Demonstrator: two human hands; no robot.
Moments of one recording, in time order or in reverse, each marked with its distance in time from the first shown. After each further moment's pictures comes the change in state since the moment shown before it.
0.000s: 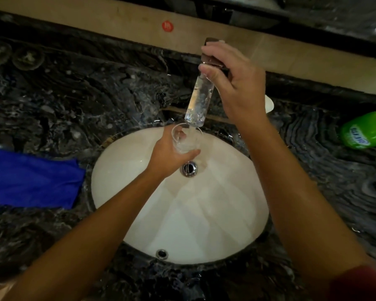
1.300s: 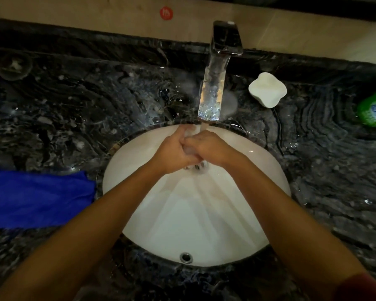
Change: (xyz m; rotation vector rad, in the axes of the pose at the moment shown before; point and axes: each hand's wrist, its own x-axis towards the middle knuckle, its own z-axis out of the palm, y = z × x) left_hand 0.027 -0.021 -0.023 -0.057 -0.404 -0.044; right_hand -0.089 0.014 0.088 0.220 -0.659 0.889
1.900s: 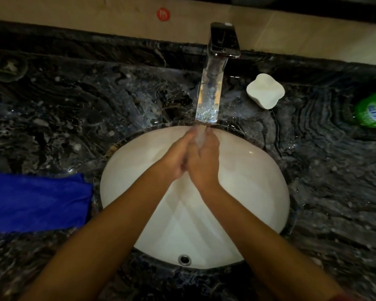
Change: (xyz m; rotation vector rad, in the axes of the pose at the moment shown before) left_hand 0.017 0.001 0.027 -0.730 -0.059 -0.488; right_hand -0.007 0.028 0.061 0.158 0.580 -0.031
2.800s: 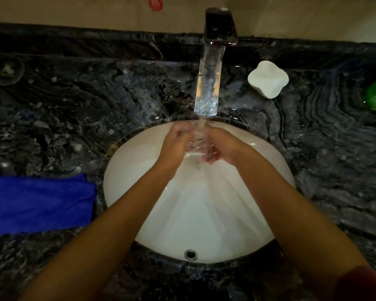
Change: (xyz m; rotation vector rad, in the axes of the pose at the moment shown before) left_hand -0.018 0.004 0.001 0.248 0.238 0.429; right_hand 0.063 -0.001 -0.048 0.117 -0.586 0.338
